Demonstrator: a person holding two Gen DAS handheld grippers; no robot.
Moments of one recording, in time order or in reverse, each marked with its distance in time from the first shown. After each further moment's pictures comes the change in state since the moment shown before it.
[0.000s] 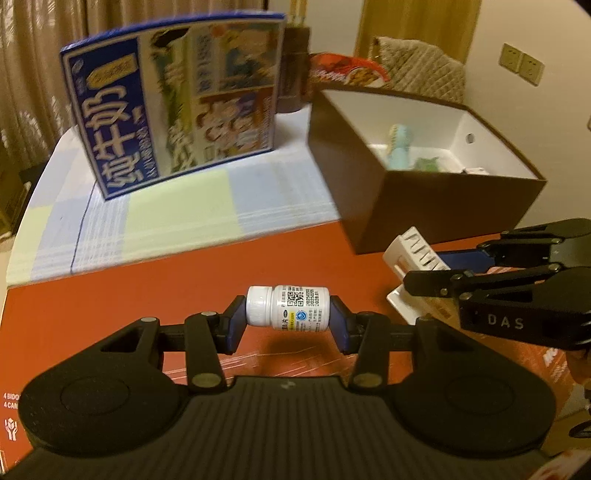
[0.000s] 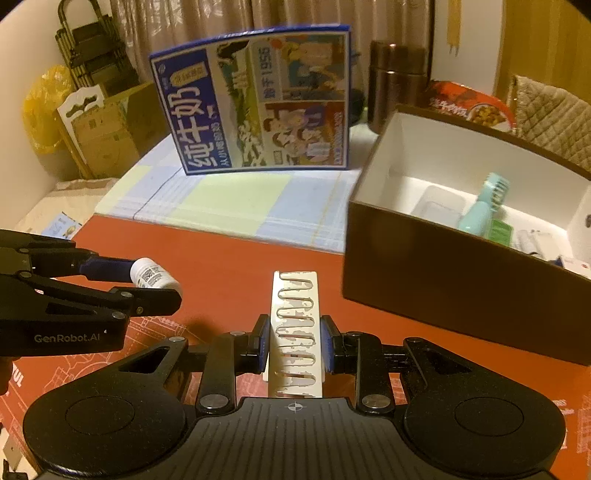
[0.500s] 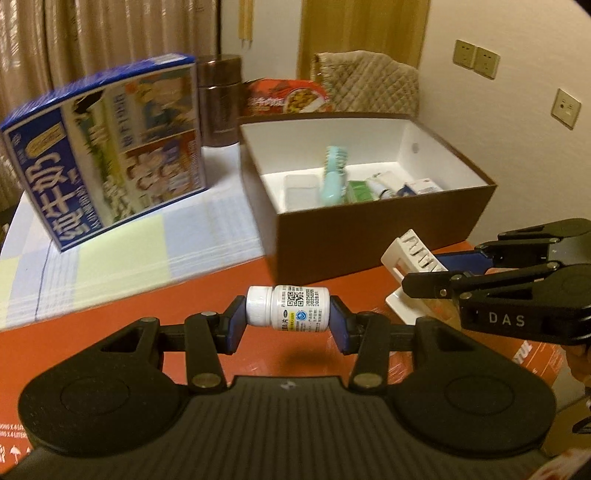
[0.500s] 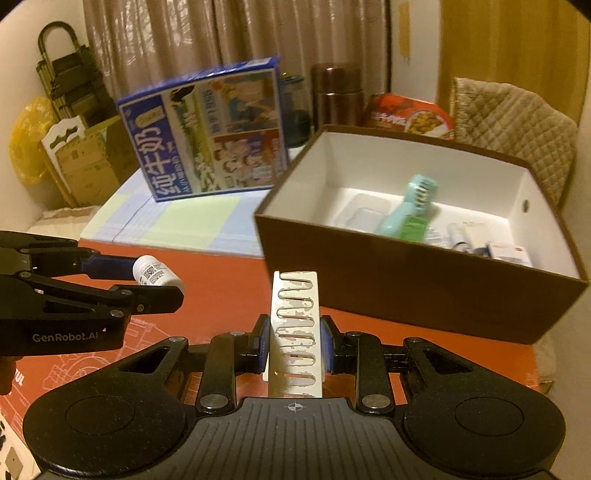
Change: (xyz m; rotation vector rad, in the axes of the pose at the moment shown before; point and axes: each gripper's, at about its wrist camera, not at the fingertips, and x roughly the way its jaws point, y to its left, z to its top) left arm -0.011 -0.082 0.027 0.094 -0.055 -0.049; right arm -0.067 -0.060 -0.013 0.068 -0.063 -0.045
